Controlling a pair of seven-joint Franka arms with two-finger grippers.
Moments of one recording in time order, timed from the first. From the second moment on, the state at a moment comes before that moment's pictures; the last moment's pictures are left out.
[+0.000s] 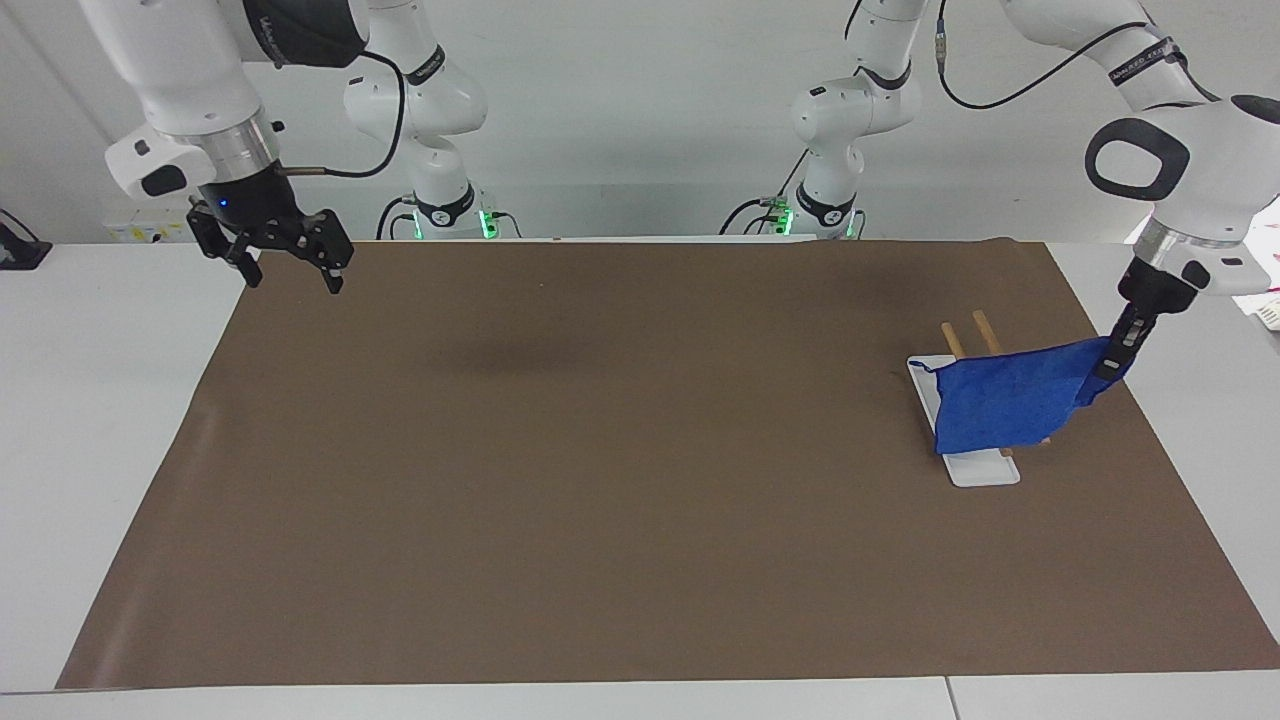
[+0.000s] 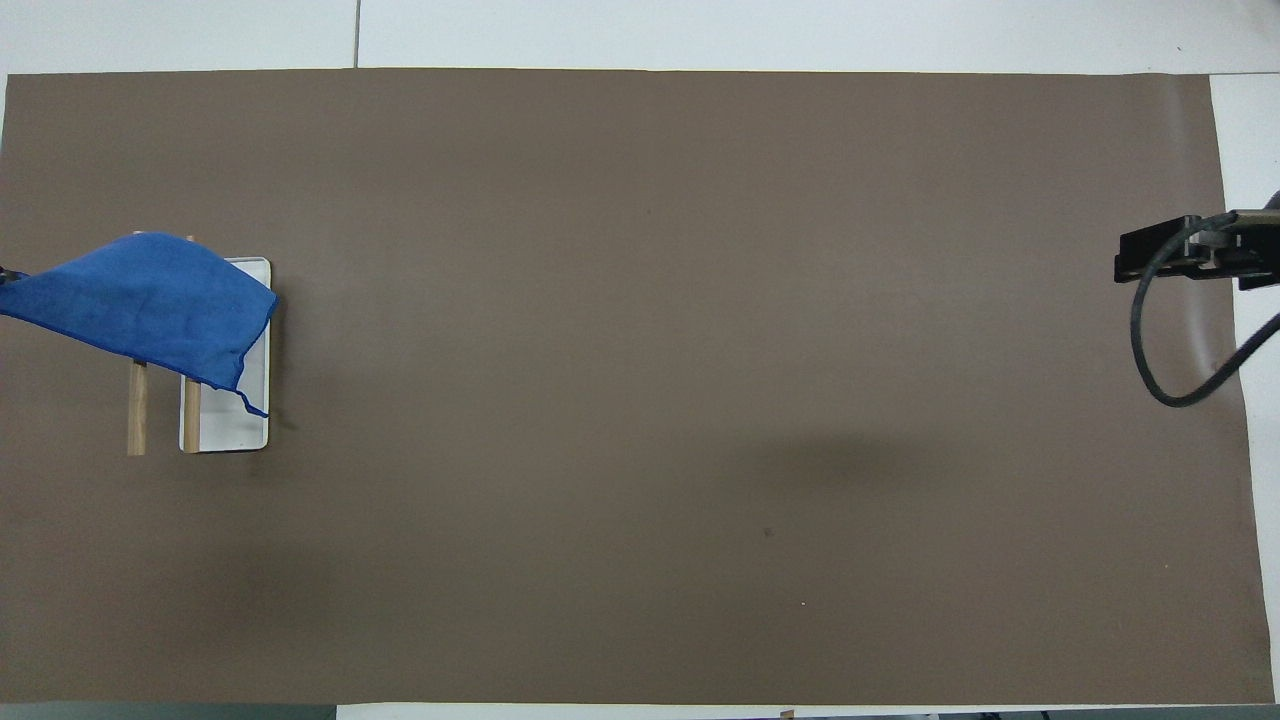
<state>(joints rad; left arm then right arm) 0.21 0.03 0.08 -1.97 -0.14 2.26 -0.36 0.02 -0.04 -0.02 -1.58 -0.05 1.59 0.11</state>
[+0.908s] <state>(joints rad) 0.24 0.04 0.07 -2.01 -0.14 2.28 -0.30 0.02 -0.02 -0.02 -1.60 -0.01 1.55 0.21</state>
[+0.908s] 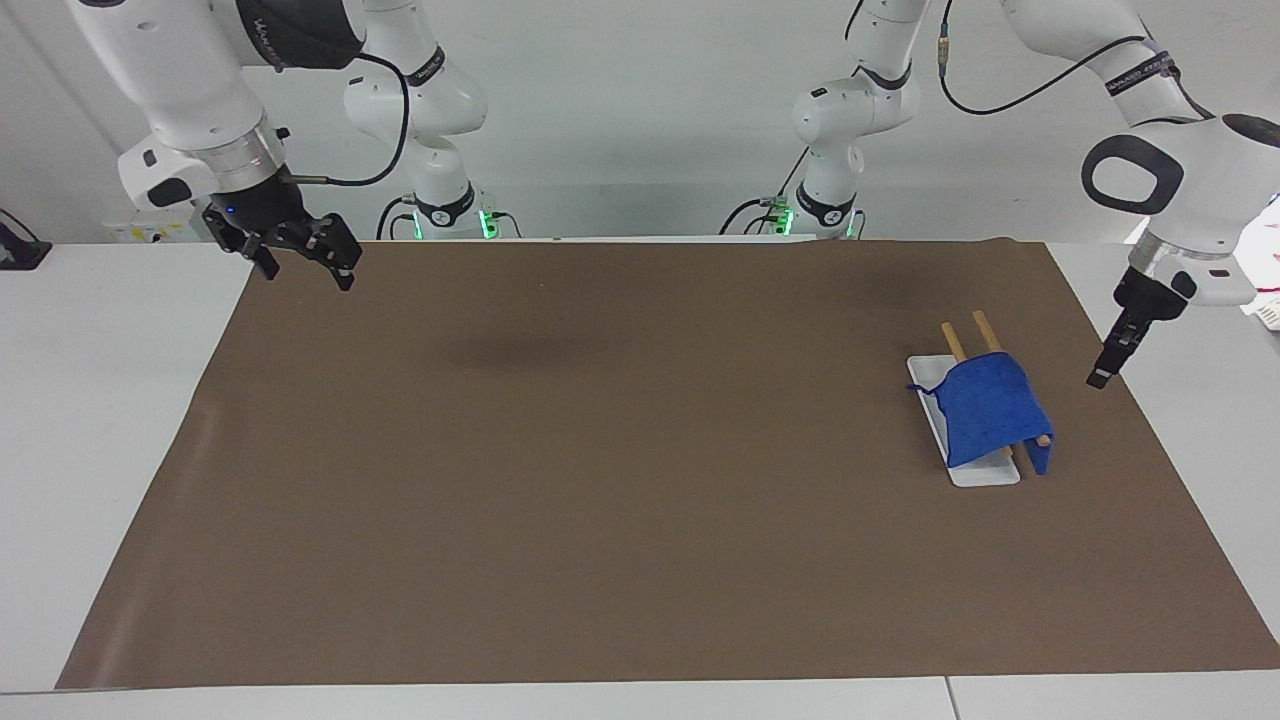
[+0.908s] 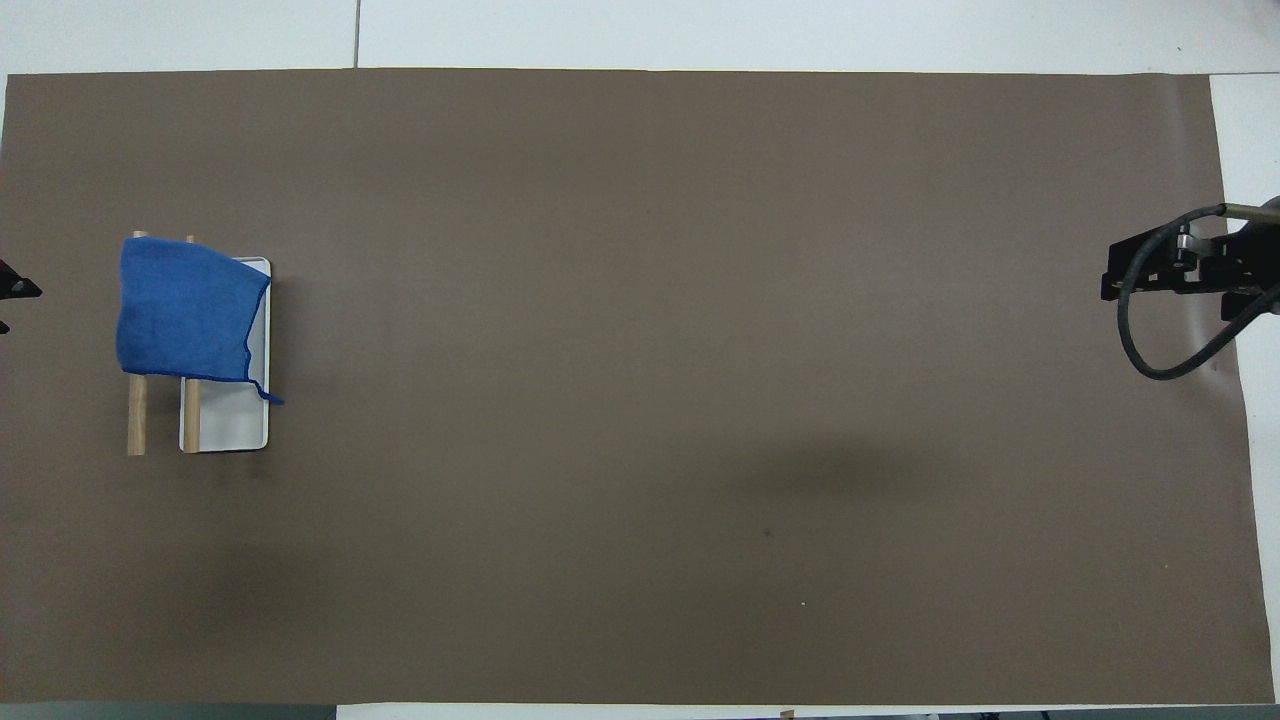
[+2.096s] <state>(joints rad) -0.04 0.04 0.05 -1.77 -0.08 1.96 -0.20 0.02 -0.02 -0.02 -1.61 -0.01 1.55 0.19</state>
